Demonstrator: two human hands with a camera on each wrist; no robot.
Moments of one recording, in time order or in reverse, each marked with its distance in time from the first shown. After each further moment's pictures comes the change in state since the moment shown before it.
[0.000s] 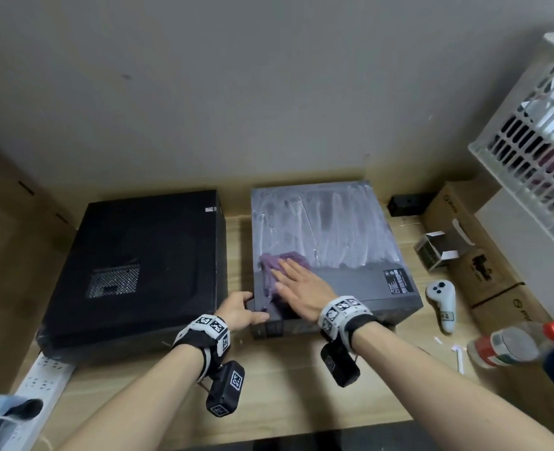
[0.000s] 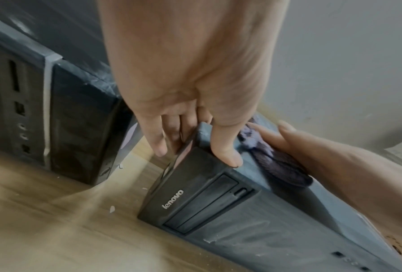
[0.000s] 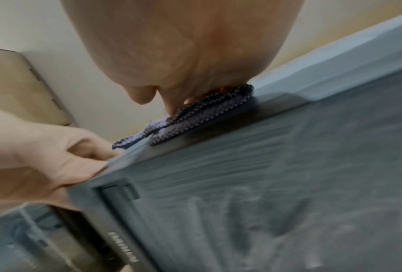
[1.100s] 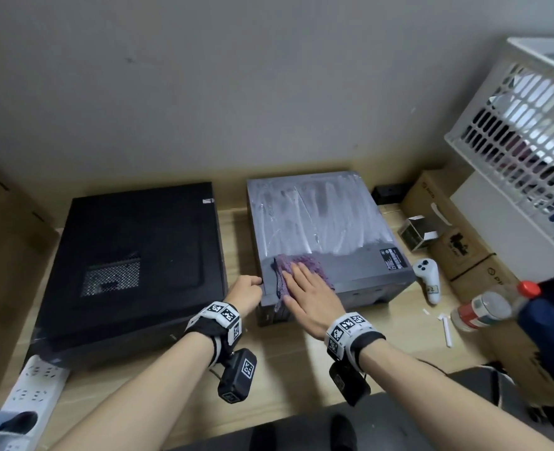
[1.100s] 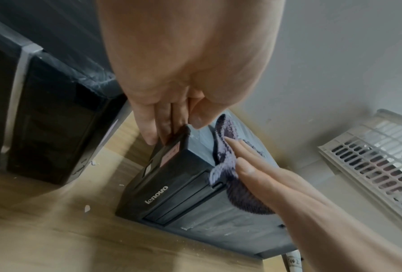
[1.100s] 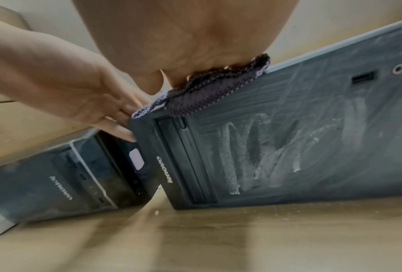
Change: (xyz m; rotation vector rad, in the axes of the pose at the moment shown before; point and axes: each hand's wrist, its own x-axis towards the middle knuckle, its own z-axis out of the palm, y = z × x) left_hand -0.055 0.050 -0.012 0.086 0.099 0.130; right_hand -0.044 -0.046 0.042 -0.100 0.133 0.209
